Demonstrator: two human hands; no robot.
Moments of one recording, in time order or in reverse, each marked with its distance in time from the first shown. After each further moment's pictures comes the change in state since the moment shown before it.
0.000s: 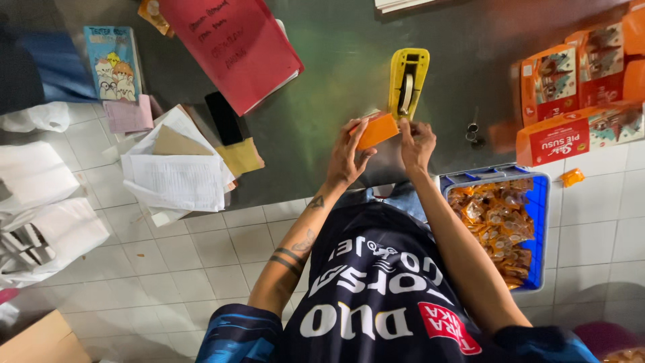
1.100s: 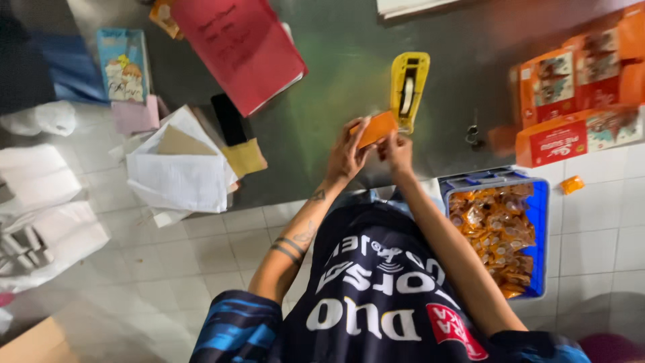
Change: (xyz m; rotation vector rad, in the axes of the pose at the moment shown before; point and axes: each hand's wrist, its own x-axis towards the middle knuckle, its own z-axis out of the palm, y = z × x) left_hand -0.005 -0.009 -0.003 0.116 -0.029 -0.029; right_hand -0.034 0.036 0.052 0.508 -0.248 0.367
